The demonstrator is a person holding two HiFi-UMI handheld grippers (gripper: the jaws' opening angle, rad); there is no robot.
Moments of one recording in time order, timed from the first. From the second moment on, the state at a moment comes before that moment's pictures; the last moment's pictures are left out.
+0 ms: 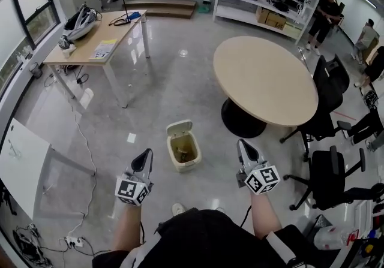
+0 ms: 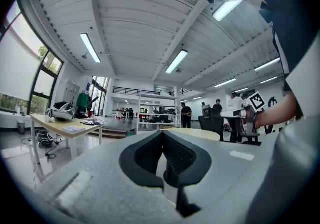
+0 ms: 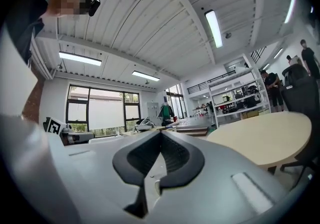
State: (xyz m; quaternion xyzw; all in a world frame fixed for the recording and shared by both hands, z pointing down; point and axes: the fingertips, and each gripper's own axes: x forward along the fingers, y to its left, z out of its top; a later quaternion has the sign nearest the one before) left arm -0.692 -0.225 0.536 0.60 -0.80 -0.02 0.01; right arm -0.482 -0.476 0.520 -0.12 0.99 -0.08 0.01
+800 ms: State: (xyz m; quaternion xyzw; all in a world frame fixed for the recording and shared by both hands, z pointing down) left arm -0.581 -0.287 0.501 0.59 -0.81 -0.01 -0.01; right arm -0.394 -0.518 0.515 -0.12 0.99 -0.07 0.02
